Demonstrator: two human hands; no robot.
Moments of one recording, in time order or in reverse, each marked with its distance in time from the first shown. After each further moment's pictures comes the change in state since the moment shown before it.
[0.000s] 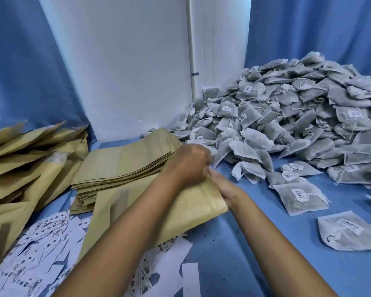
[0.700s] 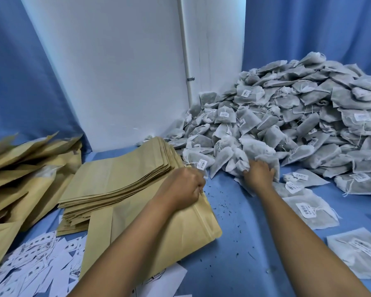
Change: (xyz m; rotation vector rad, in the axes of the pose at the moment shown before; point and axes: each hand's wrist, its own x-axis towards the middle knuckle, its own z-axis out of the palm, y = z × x) left_hand 0.012 -0.019 0.045 -0.198 -0.039 0.022; right_hand 0.047 -0.037 -0.154 -1.571 0.905 0.060
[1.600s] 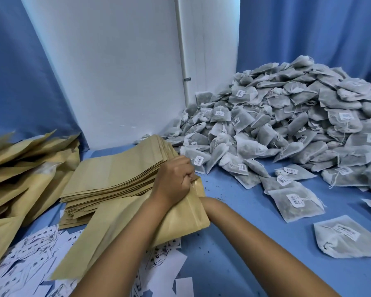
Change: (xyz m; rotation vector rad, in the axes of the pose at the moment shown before) left_hand -0.021 0.006 -0.007 -0.171 0.528 0.050; right_hand -0.147 -0.121 -0.037 0.410 -0.837 -0.197
